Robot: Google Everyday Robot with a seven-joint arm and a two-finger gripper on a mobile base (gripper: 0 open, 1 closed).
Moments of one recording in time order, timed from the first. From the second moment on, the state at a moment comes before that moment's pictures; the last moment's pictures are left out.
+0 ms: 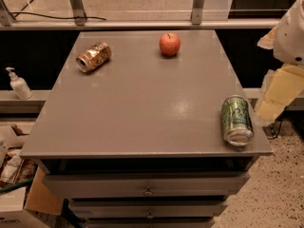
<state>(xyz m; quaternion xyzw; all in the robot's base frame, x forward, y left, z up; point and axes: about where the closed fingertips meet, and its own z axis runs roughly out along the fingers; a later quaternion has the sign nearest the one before) 0.446 -0.210 0.968 -0.59 0.79 -0.04 0.16</state>
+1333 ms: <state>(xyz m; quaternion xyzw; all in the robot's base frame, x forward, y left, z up) 0.460 -0.188 0.917 -0.32 0.94 -0.02 0.13</state>
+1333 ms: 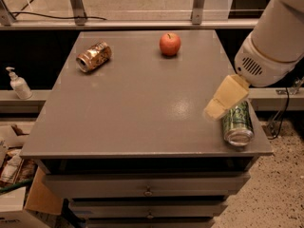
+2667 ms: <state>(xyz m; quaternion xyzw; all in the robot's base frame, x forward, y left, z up) 0.472 -0.185 0.903 -0.14 0.98 -0.05 0.15</state>
